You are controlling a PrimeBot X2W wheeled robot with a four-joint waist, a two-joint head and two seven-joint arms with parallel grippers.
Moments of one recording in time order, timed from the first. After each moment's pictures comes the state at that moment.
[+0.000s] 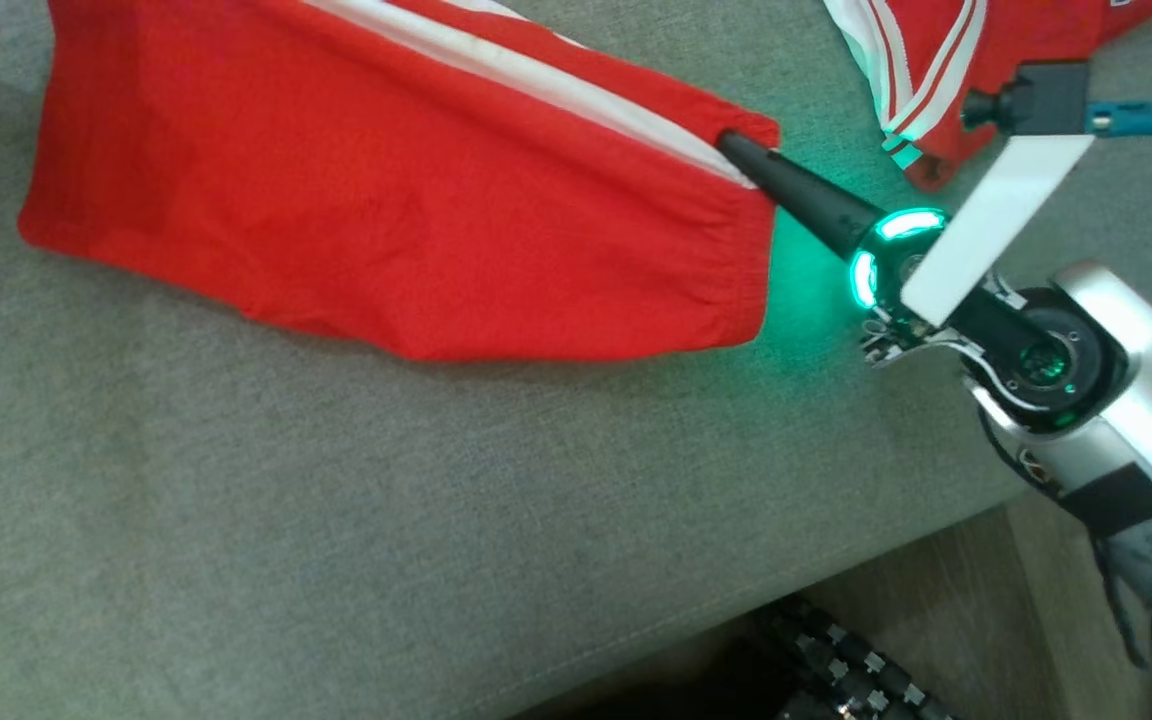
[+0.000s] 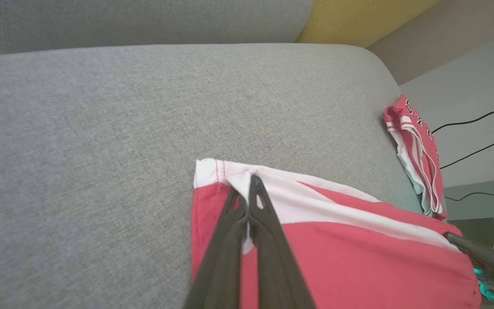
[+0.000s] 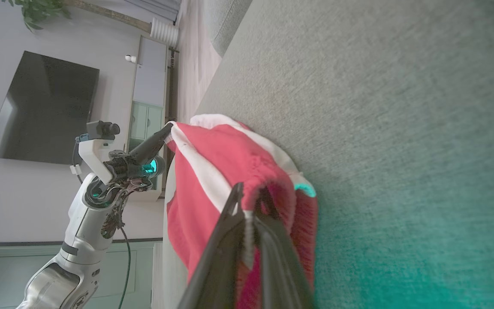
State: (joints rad) left arm -1.24 0.77 -0.93 0.48 -1.47 -0.12 0.45; right arm -0.75 -0.49 0.78 0.15 1.71 0.13 0.30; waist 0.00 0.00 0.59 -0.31
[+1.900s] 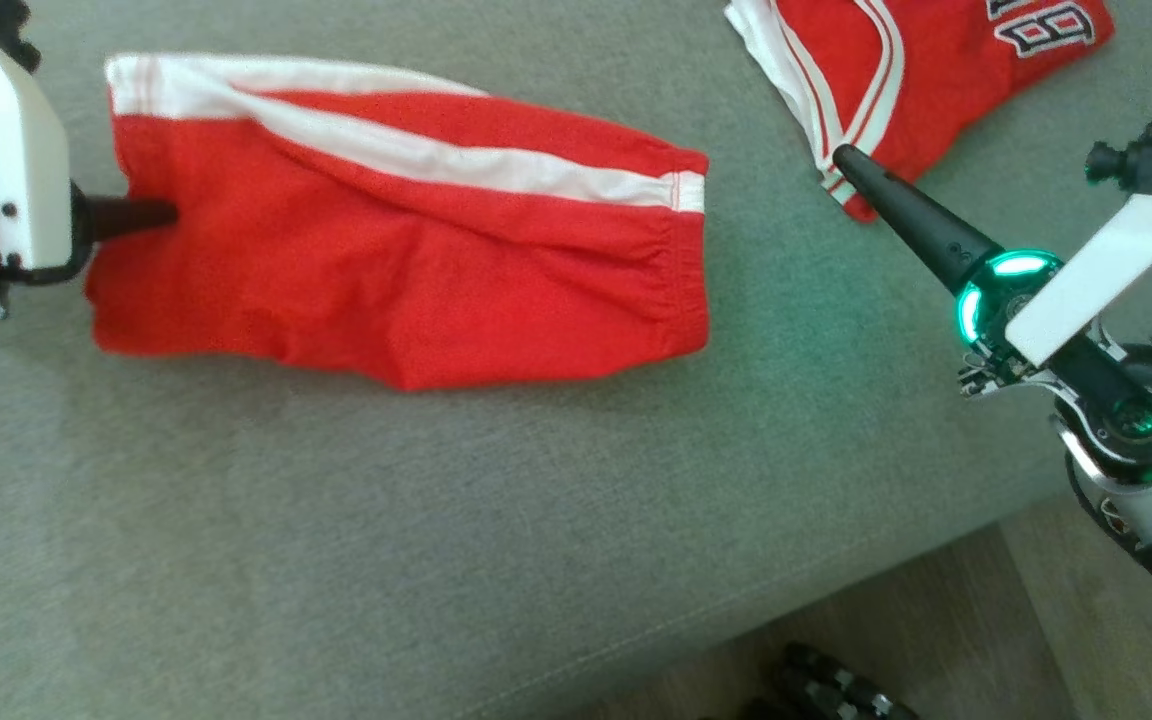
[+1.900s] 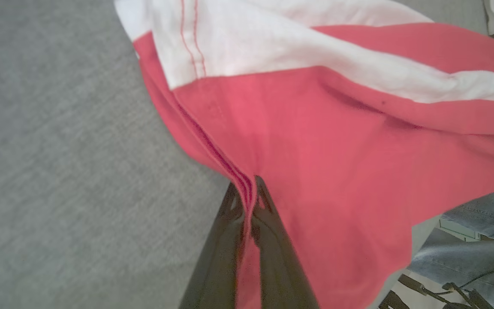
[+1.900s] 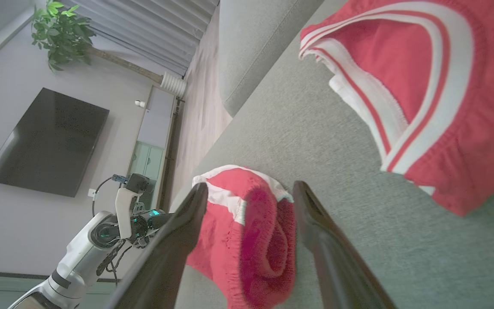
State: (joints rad) left arm -1.21 0.78 -1.22 0.56 -1.50 -0.13 0.77; right arm -0.56 -0.54 0.58 0.10 1.63 0.13 0.30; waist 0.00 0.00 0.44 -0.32
